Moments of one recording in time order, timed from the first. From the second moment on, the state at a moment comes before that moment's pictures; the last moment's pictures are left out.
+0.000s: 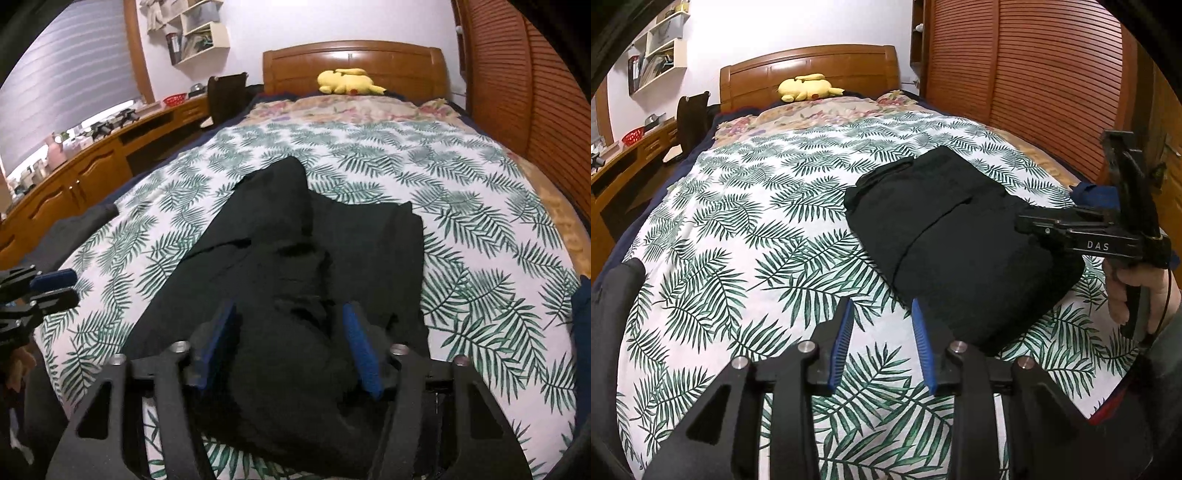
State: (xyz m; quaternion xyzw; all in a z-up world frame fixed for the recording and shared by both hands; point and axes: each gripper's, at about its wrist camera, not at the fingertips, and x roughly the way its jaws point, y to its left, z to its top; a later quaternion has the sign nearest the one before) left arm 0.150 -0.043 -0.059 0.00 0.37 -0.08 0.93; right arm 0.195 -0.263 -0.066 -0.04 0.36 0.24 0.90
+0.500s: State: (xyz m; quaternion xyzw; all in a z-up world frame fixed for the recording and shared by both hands) left arm 0.153 -0.044 -0.065 0.00 0.37 -0.08 0.92; right arm 0.152 -0.261 -0.009 -0.03 0.23 0.26 0.94
